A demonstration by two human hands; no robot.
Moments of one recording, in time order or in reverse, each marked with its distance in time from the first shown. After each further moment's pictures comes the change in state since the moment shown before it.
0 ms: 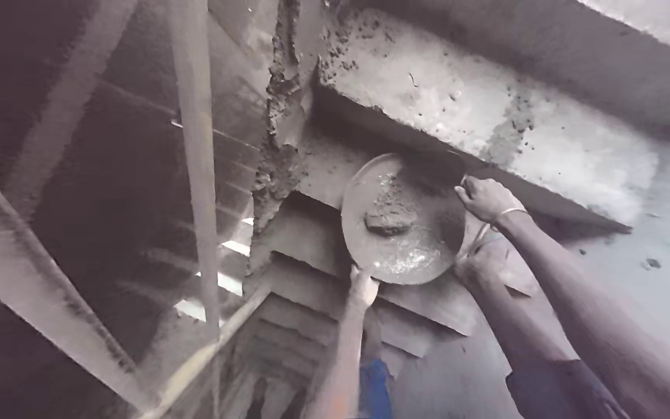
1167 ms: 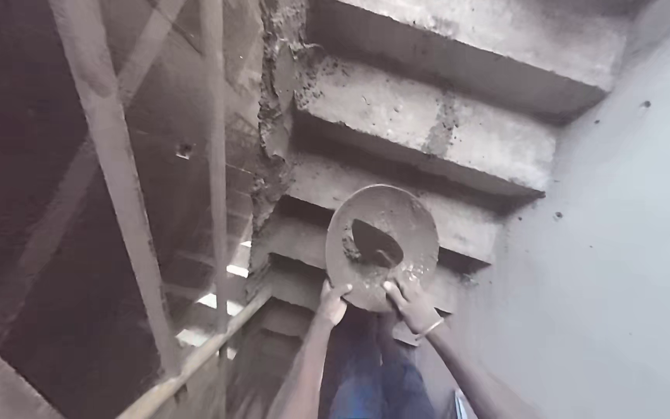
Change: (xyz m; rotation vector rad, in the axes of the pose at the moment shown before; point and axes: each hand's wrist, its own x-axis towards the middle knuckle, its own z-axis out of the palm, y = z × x) left_hand -0.110 0.027 -0.055 0.214 -0.159 0.053; right_hand -0.261 -0.079 0.124 0.944 -0.206 -0.176
